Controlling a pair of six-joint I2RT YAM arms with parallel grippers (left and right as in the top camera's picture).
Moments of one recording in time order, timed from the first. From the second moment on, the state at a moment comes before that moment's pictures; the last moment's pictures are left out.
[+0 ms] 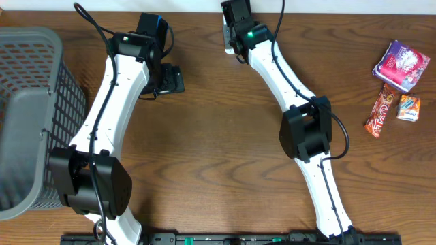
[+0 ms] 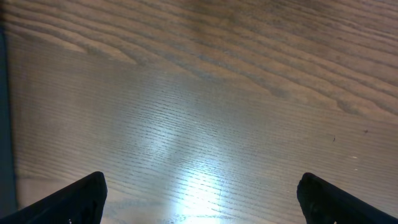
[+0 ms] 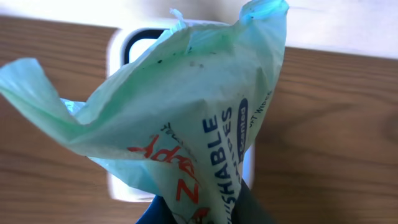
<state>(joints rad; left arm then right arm) -0.19 1.86 1.73 -1.25 -0.08 -0.38 0.44 2.59 2.44 -0.69 0.35 0.20</state>
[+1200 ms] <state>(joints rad) -0.19 1.86 1.73 -1.25 -0.08 -0.38 0.33 2.52 2.50 -0.87 0.33 0.27</state>
